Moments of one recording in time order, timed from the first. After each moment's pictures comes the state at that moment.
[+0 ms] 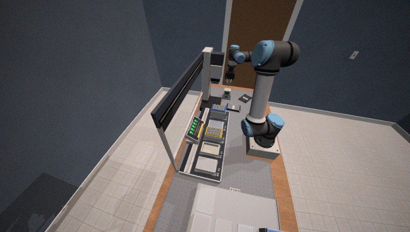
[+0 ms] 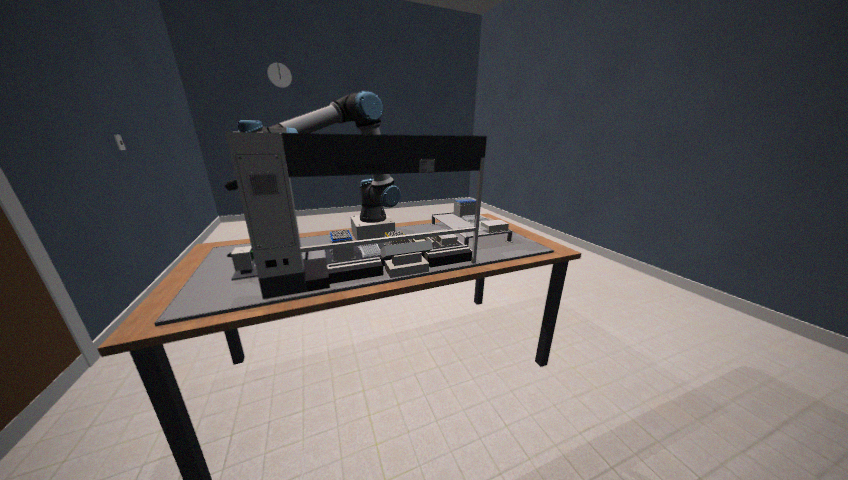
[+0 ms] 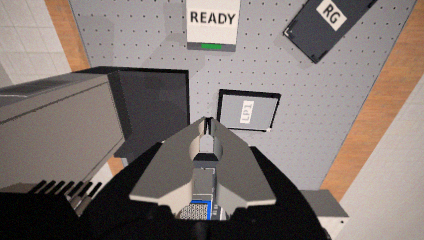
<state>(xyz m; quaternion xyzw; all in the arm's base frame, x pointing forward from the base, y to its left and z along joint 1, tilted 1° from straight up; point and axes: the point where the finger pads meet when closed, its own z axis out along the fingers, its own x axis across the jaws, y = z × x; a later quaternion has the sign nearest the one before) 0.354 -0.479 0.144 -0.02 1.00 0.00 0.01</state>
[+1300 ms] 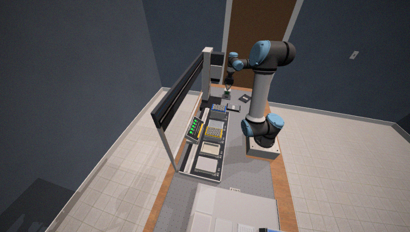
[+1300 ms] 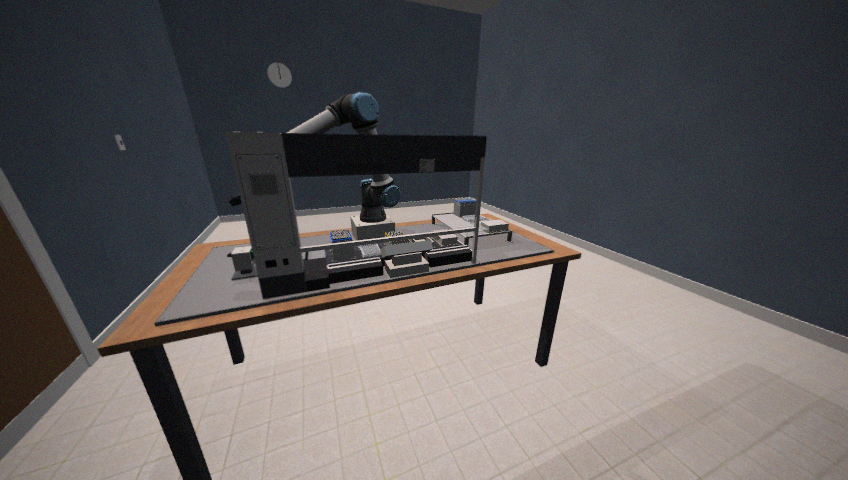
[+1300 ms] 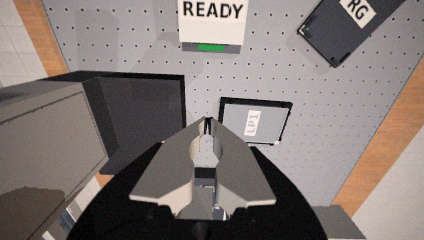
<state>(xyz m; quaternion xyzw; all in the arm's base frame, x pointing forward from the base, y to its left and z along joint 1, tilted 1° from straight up) 0.354 -0.480 0.087 -0.02 1.00 0.00 0.01</state>
